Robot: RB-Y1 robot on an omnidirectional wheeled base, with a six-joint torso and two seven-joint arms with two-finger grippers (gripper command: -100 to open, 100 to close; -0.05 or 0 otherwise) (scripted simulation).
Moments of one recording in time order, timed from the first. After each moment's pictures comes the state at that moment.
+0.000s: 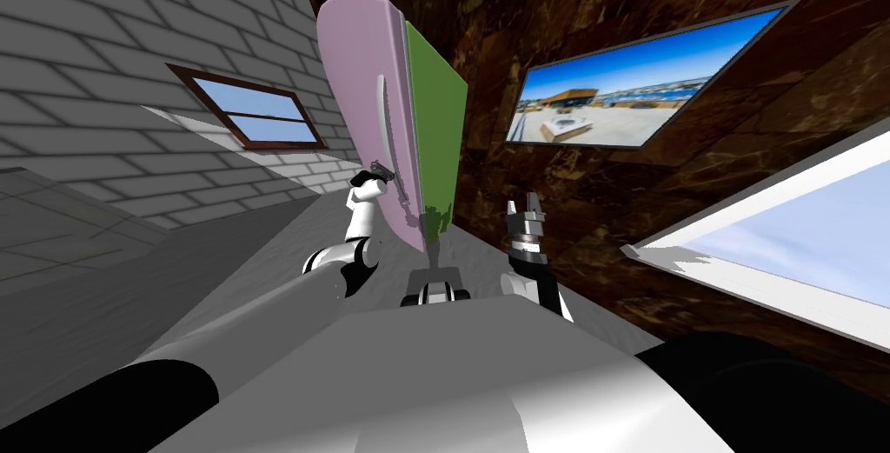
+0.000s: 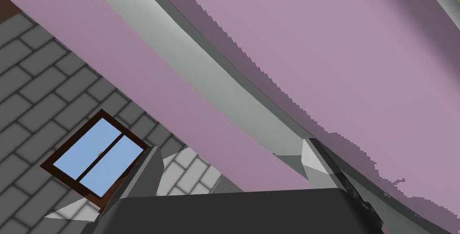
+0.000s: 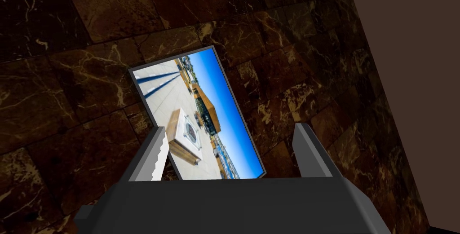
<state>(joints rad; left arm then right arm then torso) -0.93 0.19 0.48 -1.10 0.22 0.32 0.47 0.52 0.01 -0.01 -2.39 -0.05 -0.40 0.00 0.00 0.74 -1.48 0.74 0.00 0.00</state>
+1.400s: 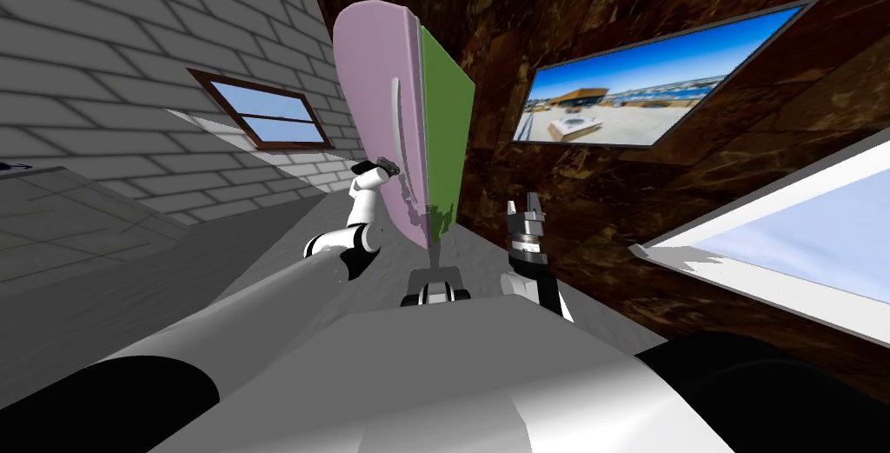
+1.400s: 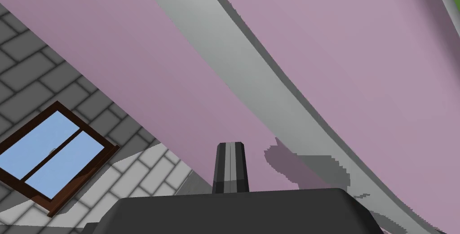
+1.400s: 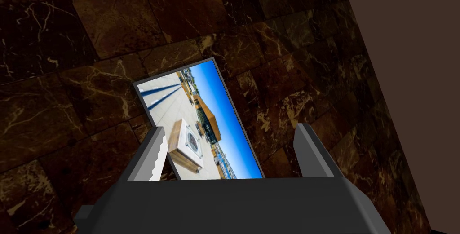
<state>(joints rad) -1.09 0.21 0.51 -0.96 0.29 0.43 0.49 0.52 0.01 -0.01 -2.39 -0.05 -0.40 0.00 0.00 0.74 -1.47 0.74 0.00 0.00</state>
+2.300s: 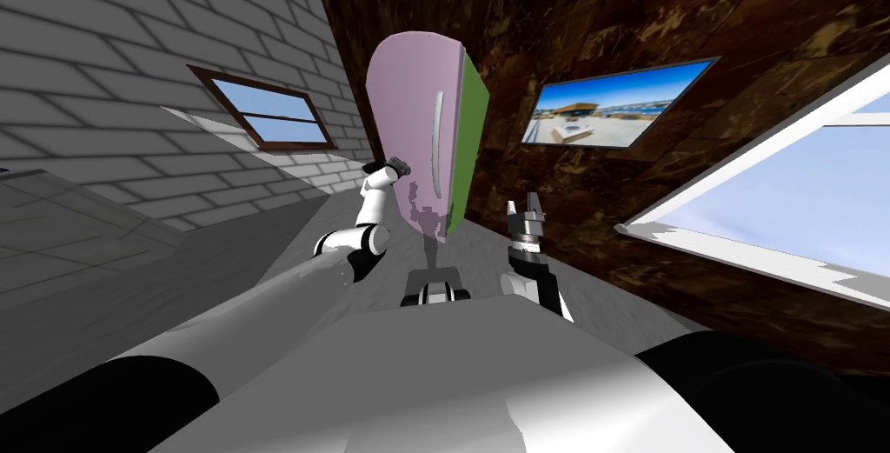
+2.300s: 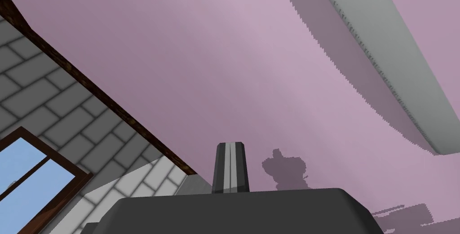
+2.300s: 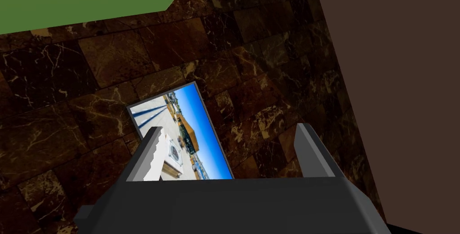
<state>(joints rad) -1.10 0.15 0.45 -0.98 0.38 0.46 0.43 0.52 0.01 -0.01 -2.39 -0.05 -0.40 0.00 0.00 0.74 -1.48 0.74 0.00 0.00</state>
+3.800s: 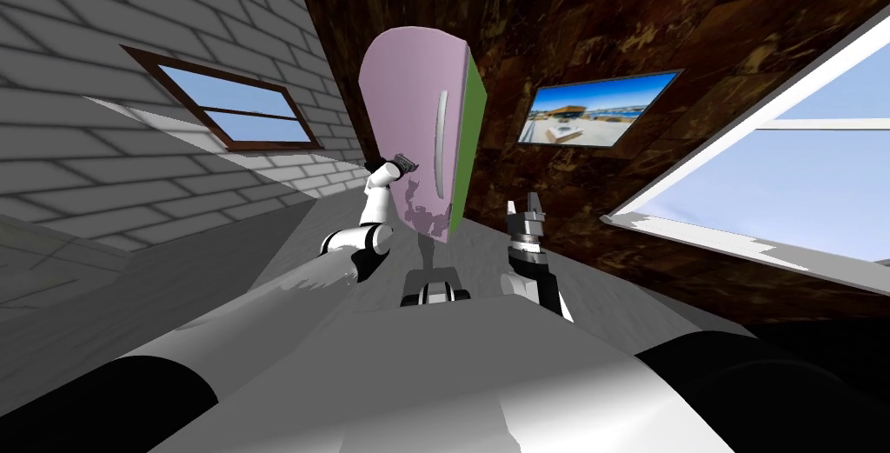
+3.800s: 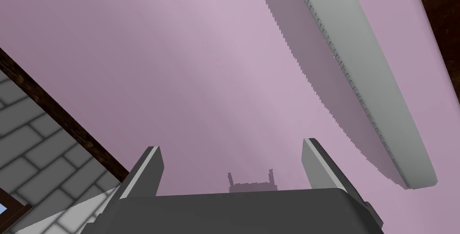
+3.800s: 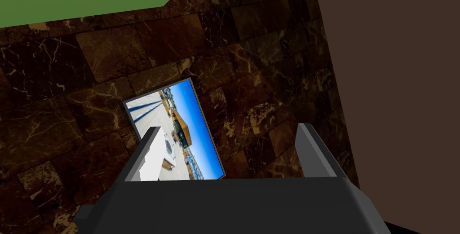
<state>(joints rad) -1.12 0.11 0.46 -1.02 0.46 0.51 0.45 0.52 0.01 -0.01 -2.39 -0.05 -0.40 0.00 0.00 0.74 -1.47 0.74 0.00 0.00</state>
